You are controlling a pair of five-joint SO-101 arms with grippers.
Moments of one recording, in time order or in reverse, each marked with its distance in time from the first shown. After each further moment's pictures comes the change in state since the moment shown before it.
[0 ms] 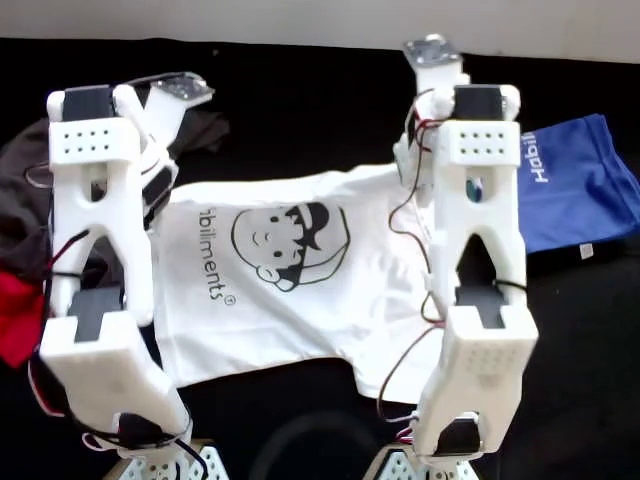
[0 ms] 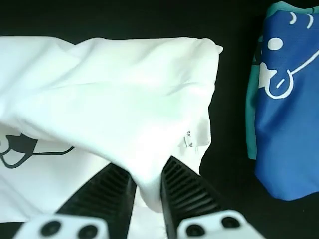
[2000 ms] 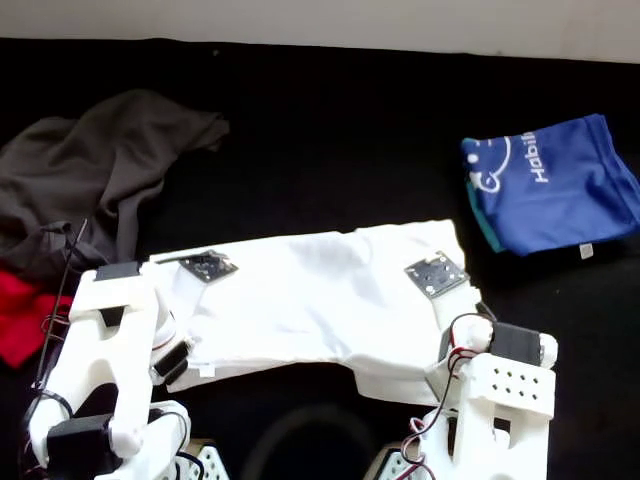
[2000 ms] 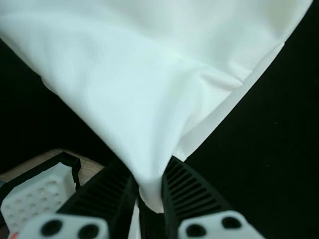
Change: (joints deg) left arm -1.8 -36.9 83.1 -26.8 -9.8; right arm 14.9 -79.4 108.8 -16.9 32.3
